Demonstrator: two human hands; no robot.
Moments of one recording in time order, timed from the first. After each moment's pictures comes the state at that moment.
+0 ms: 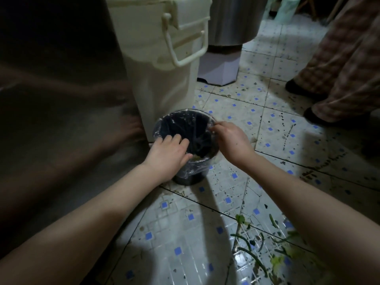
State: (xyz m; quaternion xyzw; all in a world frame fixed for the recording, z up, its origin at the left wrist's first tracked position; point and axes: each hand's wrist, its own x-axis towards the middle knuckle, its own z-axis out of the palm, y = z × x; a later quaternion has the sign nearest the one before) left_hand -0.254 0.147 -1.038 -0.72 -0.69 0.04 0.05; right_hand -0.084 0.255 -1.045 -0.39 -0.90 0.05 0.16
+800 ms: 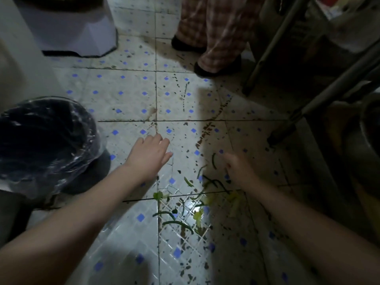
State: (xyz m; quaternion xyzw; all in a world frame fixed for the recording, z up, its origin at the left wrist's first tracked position) left_hand -0.053 0.219 -1.106 -0.85 -0.53 0.05 -0.03; right_hand 0.213 0.174 -1.132 -0.67 -0.72 0.19 0.07
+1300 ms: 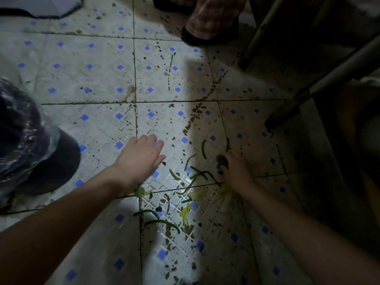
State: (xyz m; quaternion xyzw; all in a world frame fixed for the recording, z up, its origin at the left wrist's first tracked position) left_hand -0.023 0.231 -1.164 -0.87 -0.47 0.11 -0.05; right_hand 0.254 0.170 -1.220 -0.77 -0.61 0.19 0.01
